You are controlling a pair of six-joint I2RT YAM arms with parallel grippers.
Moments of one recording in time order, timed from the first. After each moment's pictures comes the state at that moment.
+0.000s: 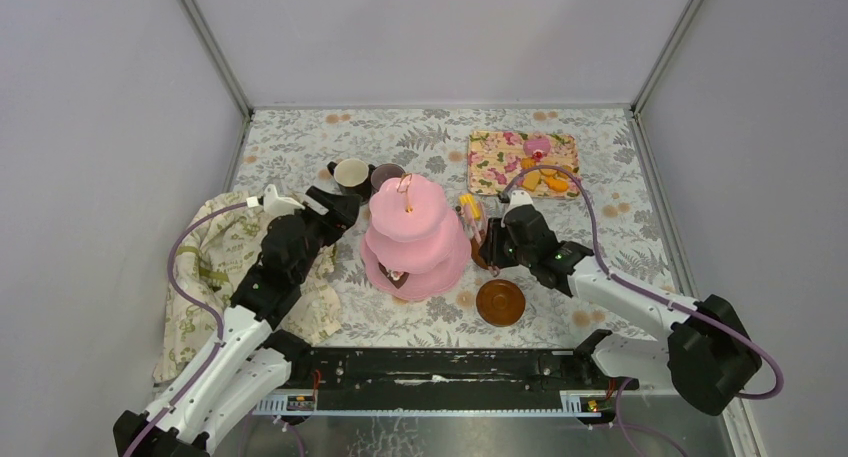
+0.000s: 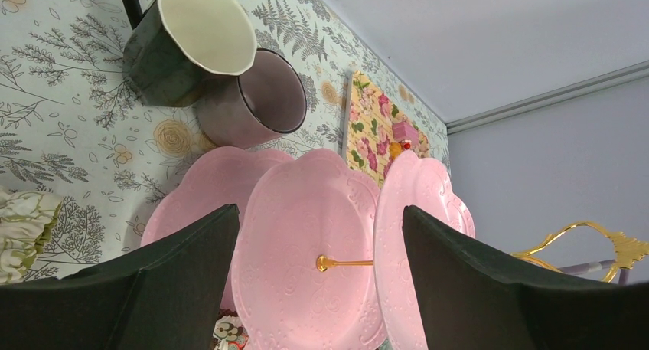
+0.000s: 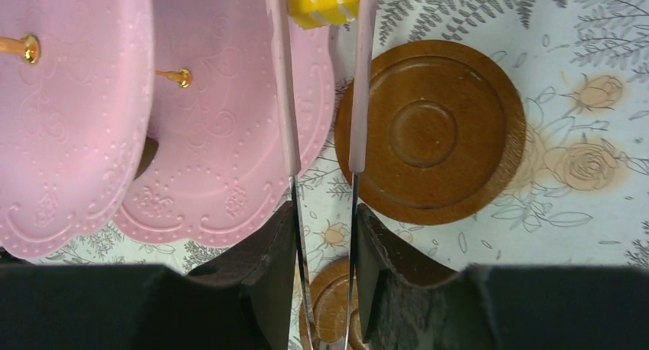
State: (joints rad) left arm -0.43 0.67 0.55 -0.11 -0.24 -0.93; right arm 0.66 1.16 0.62 -0.18 0.06 0.50
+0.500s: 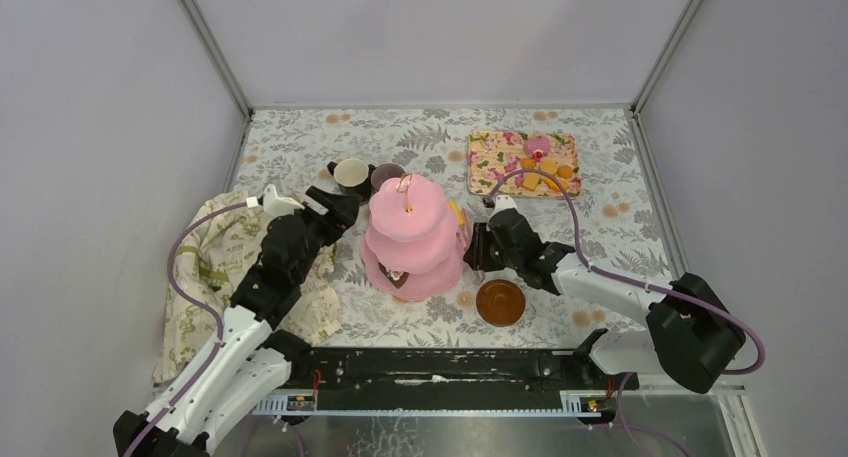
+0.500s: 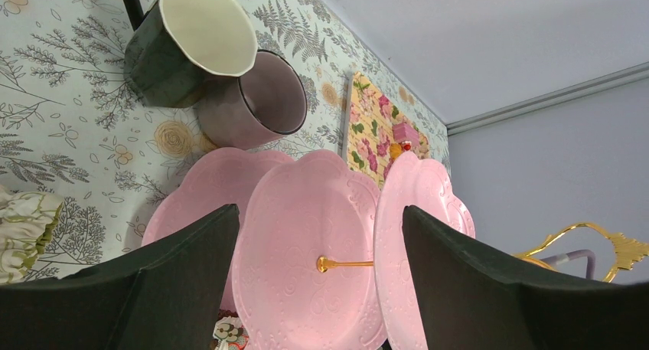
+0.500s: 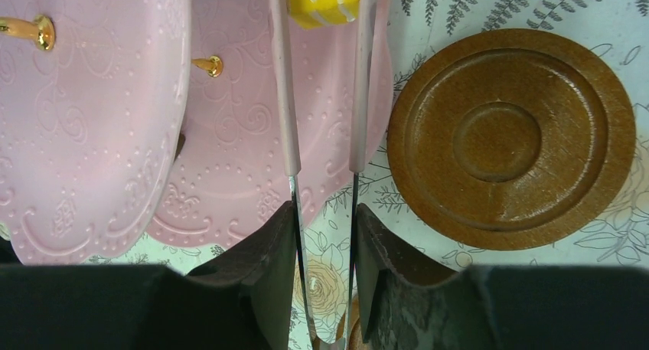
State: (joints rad) left arm -0.43 0.67 0.55 -0.11 -0.24 -0.93; right arm 0.73 1.28 0.62 -0.07 0.03 0.56
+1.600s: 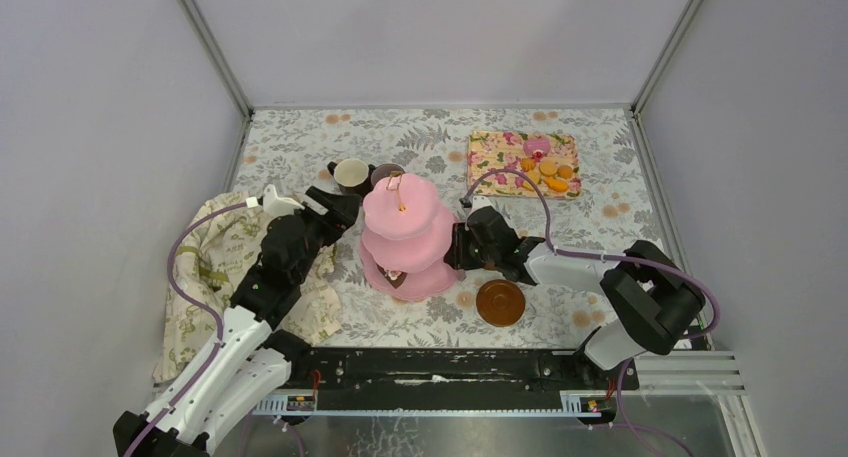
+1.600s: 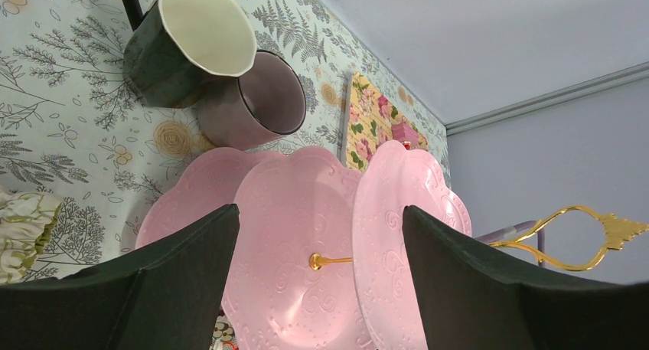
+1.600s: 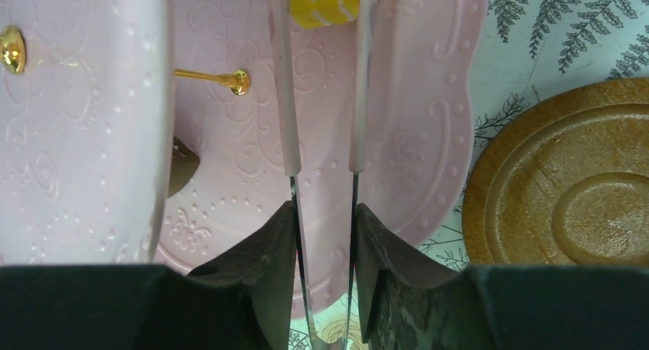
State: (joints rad) left arm -0.43 0.67 0.55 -0.11 -0.24 -0.93; right arm 0.77 1.52 0.69 0.09 -0.03 0.58
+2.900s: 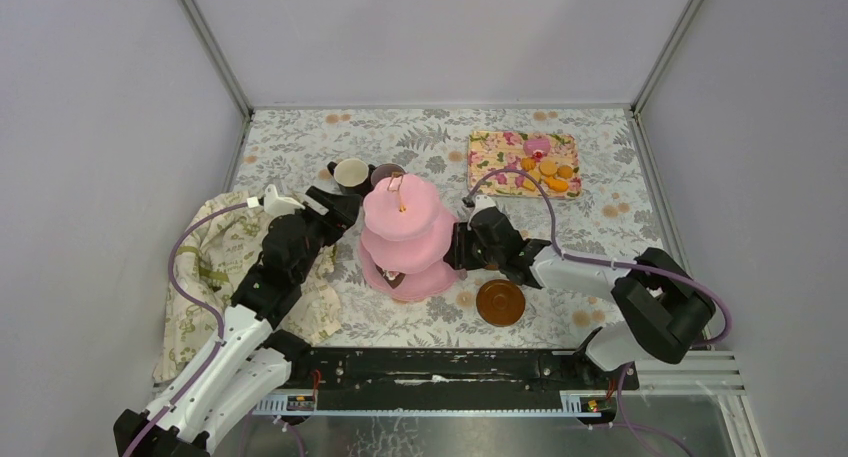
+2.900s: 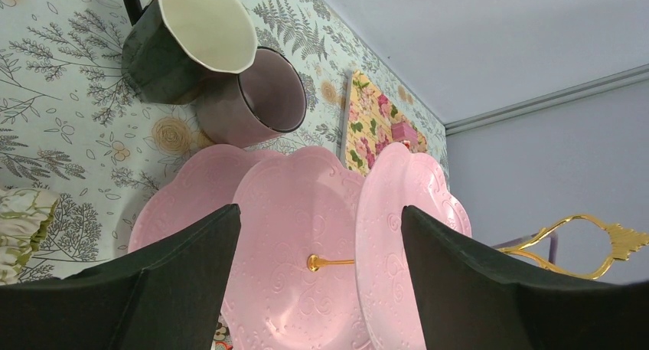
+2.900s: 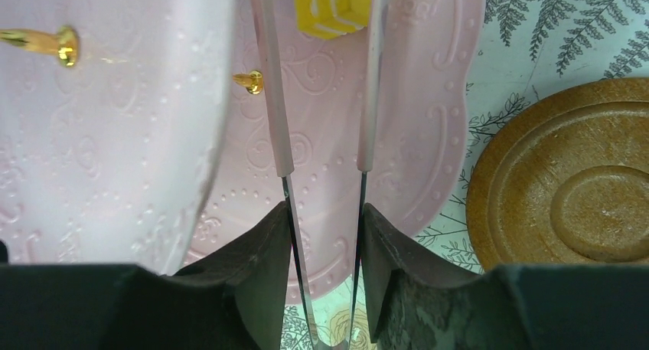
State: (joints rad) left arm -0.43 0.67 0.55 -0.11 -0.24 -0.94; right arm 0.78 1.49 0.67 0.10 -0.03 0.58
